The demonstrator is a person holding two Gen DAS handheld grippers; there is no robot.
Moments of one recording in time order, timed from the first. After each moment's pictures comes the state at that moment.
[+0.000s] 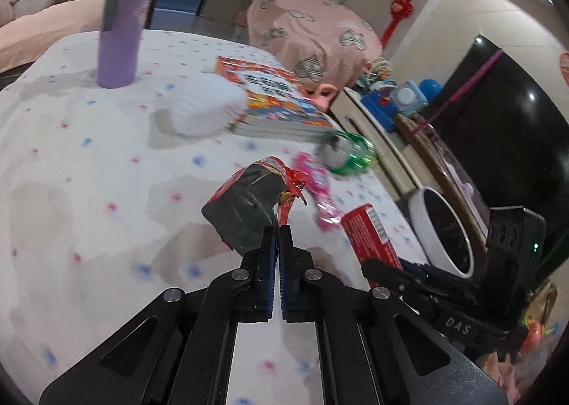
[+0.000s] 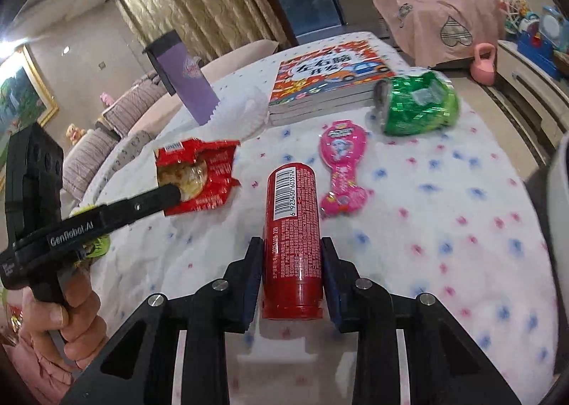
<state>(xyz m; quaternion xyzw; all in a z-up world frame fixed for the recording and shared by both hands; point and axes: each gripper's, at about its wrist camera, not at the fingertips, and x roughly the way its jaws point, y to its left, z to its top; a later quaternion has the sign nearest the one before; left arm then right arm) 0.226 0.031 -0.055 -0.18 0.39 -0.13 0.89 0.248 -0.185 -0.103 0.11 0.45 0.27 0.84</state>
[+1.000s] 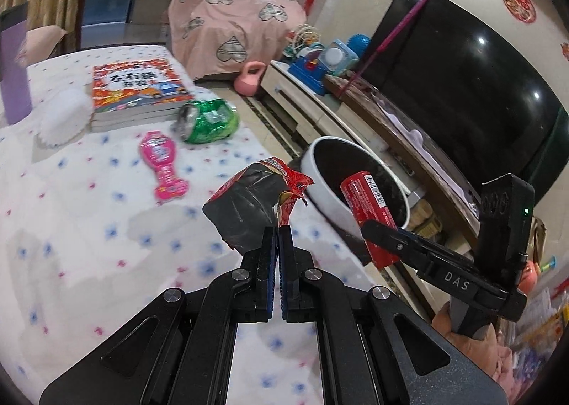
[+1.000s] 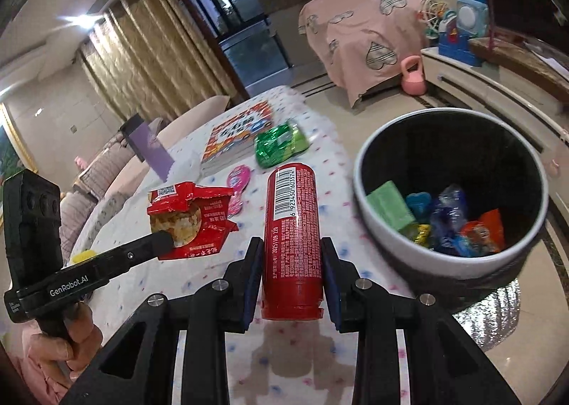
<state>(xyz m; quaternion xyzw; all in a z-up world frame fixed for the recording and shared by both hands) 0.195 -0.111 -0.021 -0.11 0.39 -0.24 0.88 0.191 -0.328 -0.076 0.18 0.39 0.17 0.89</state>
